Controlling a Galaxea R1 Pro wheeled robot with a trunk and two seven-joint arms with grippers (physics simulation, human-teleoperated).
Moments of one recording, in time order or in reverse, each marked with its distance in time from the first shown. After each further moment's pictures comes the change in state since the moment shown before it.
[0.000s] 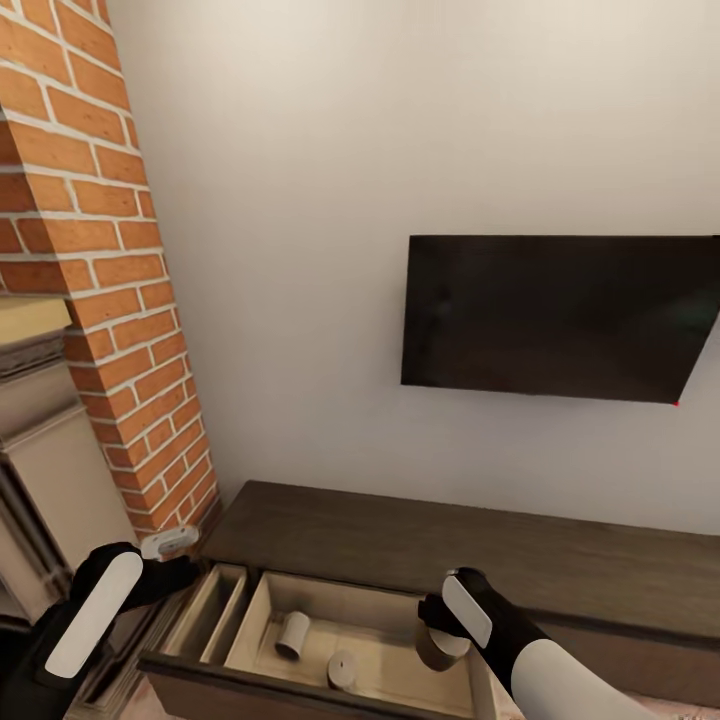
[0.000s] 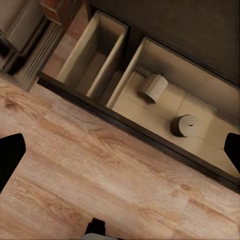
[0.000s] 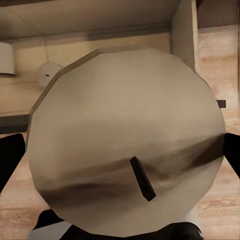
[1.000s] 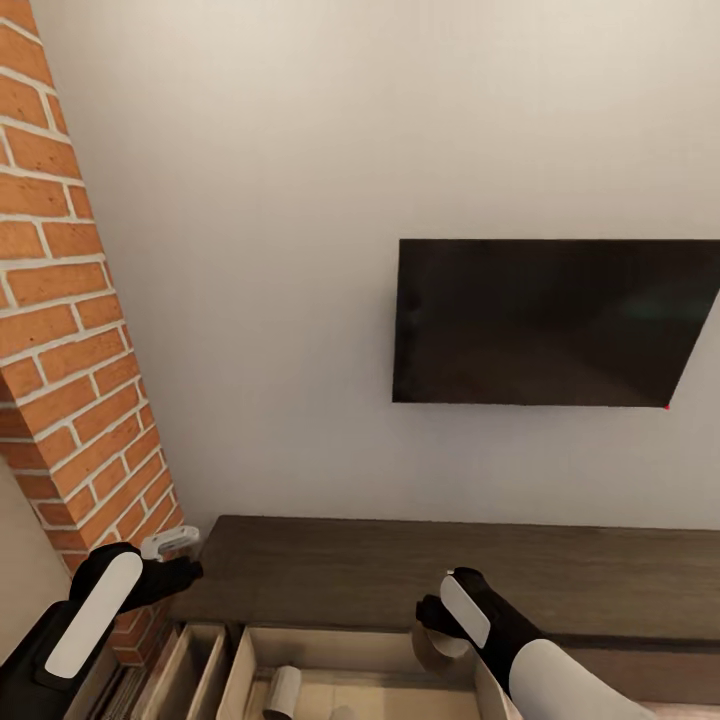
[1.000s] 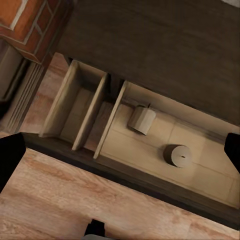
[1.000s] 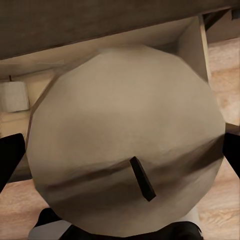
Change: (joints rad) left arm 0.000 0.000 0.001 0.002 0.001 0.000 0.000; right arm 0.000 0.006 0.002 -0.001 0.002 0.012 -0.001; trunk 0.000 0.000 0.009
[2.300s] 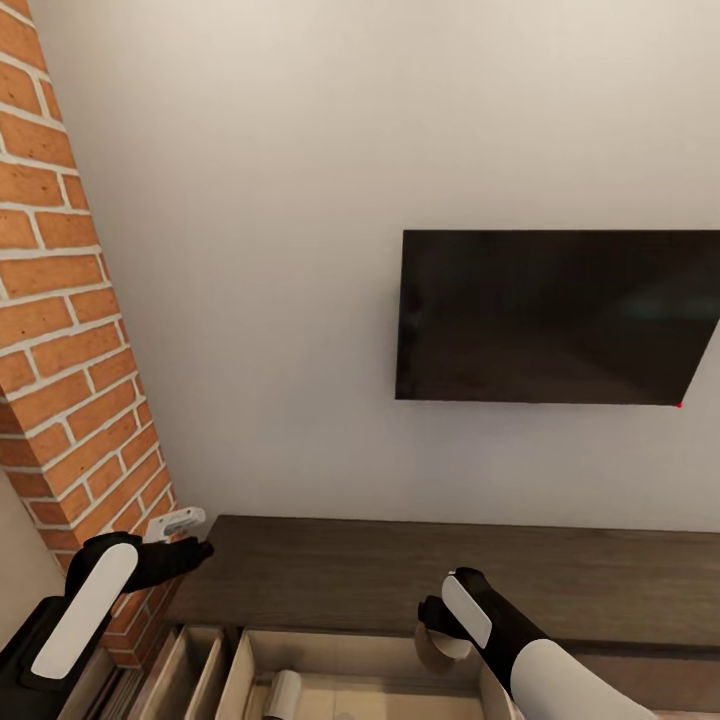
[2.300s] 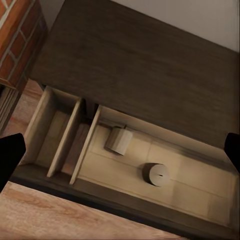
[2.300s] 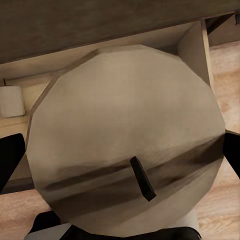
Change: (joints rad) left arm 0.006 0.002 -0.001 -0.129 0.053 0.006 -0.003; right arm 0.000 -0.005 -0.002 0.001 -0.001 0.004 -0.009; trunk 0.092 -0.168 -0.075
